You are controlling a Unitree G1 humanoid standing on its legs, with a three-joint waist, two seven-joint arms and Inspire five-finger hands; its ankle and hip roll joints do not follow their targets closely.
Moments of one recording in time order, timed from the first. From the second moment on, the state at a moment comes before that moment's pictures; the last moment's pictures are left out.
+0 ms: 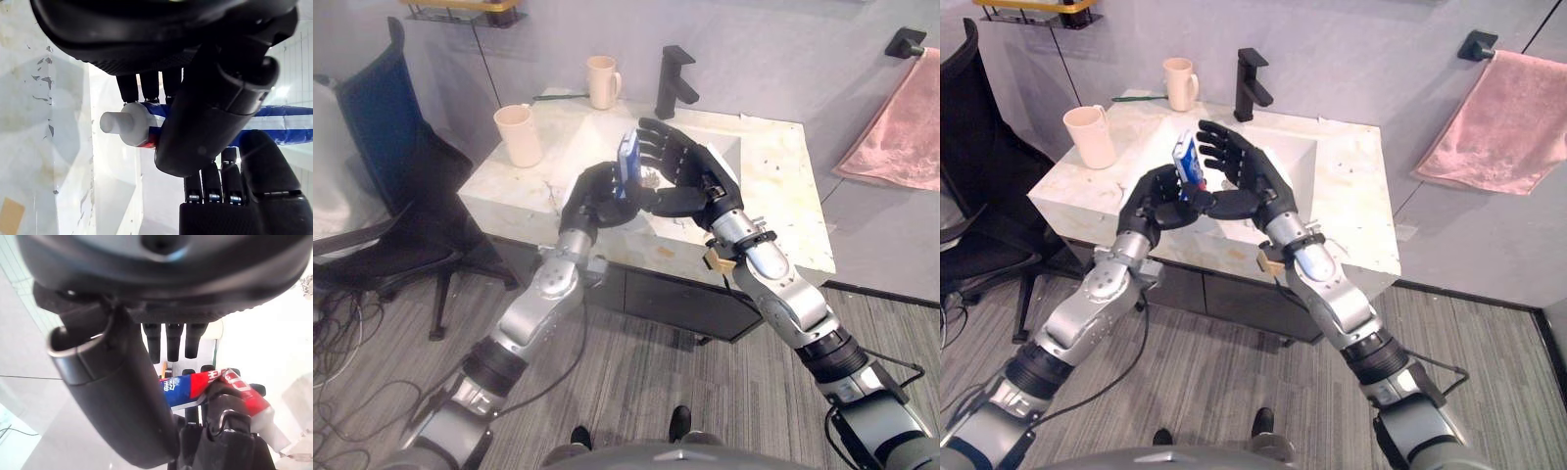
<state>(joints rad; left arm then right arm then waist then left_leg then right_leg) -0.38 0.41 -0.45 -0.08 -0.50 0.07 0.40 -0.45 -0.50 0.40 -0.09 0.56 -0.03 -0.08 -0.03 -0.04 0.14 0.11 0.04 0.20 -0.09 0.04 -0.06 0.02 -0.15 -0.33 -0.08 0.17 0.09</state>
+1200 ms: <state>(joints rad) -0.38 0.39 -0.46 -0.09 -0.49 0.07 0.36 -0.45 -0.54 0.39 -0.09 0.53 -0.03 -0.12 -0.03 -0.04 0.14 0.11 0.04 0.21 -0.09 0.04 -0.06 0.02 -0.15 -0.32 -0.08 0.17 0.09</state>
